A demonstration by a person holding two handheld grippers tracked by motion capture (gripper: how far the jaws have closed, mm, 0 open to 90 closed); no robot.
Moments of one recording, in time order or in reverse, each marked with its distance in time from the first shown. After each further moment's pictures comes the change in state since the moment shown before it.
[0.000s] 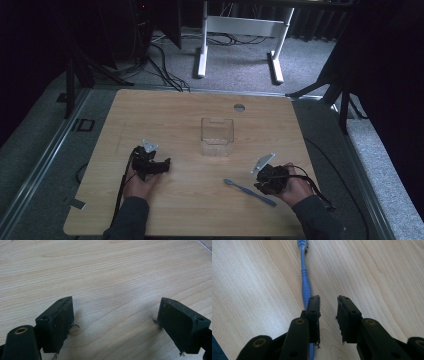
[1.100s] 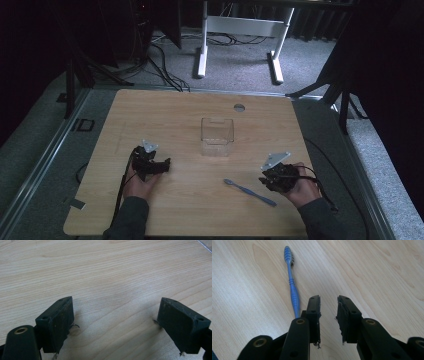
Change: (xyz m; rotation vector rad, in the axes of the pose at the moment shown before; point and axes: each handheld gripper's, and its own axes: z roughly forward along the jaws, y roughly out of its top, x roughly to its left) left arm 0.000 0.000 0.000 0.000 0.000 0.000; right arm -0.006 -0.014 -0.020 -0.116 -0.064 0.075
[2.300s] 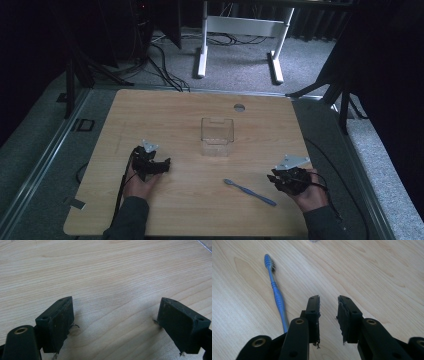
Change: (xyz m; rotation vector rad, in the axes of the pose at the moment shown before) left arm 0.000 0.000 0.000 0.000 0.000 0.001; right arm -0.010 -0.033 -0.005 -0.140 -0.077 0.143
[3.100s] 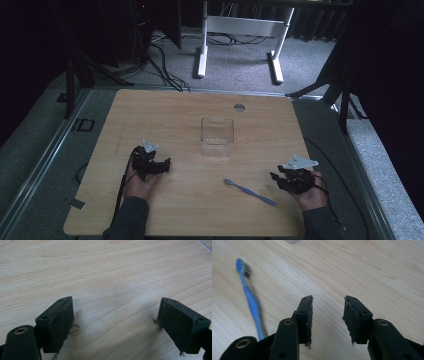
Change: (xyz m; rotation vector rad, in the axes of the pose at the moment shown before) left arm 0.000 0.000 0.000 -0.001 0.000 0.000; right arm -0.019 -0.028 0.020 -0.101 -0.047 0.112
